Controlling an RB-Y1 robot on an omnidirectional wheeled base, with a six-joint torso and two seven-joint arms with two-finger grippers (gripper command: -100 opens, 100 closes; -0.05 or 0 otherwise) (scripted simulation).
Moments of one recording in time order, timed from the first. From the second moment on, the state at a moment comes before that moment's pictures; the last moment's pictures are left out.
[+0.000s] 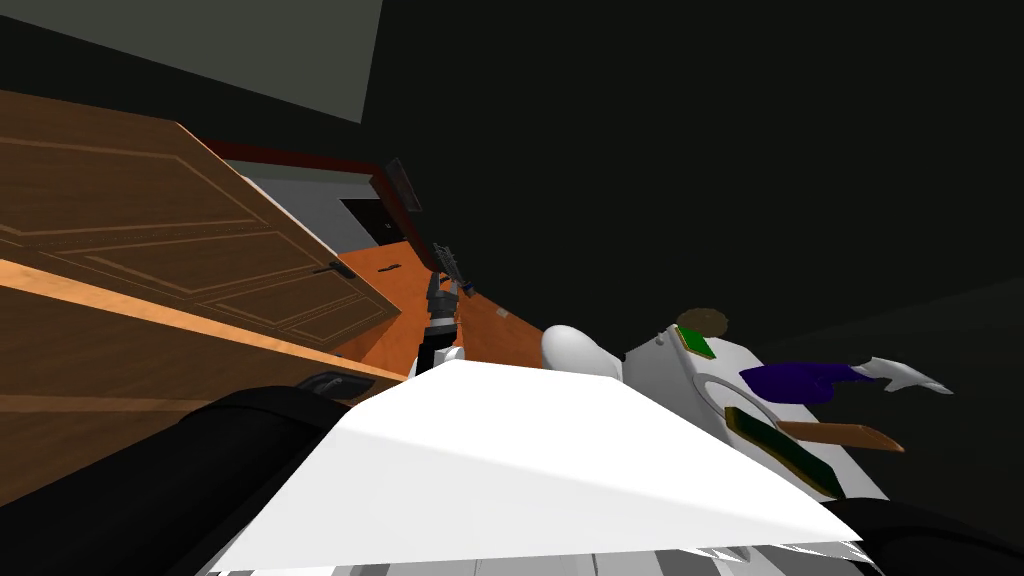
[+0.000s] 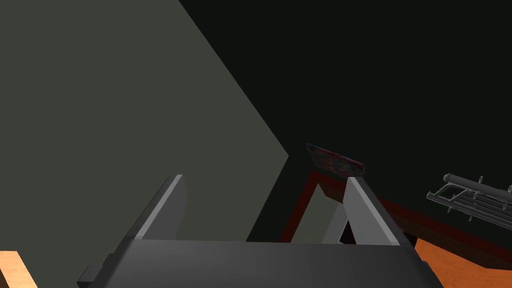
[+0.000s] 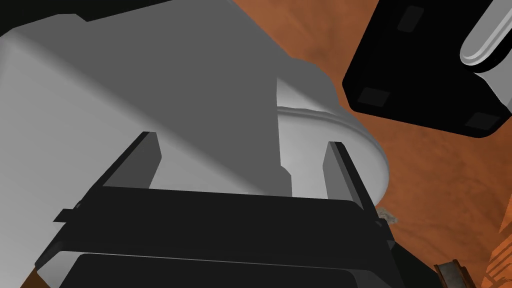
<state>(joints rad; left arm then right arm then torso) 0.52 -0.04 0.00 -2.29 0.05 -0.37 0.01 1.08 -1.62 0.33 -1.15 0.28 -0.64 0.16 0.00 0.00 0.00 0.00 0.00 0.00</state>
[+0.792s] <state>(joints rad) 0.52 -0.04 0.00 -2.29 0.05 -0.37 0.01 1.11 -1.64 0.28 -1.12 0.24 -0.61 0.12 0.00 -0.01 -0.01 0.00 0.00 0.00</state>
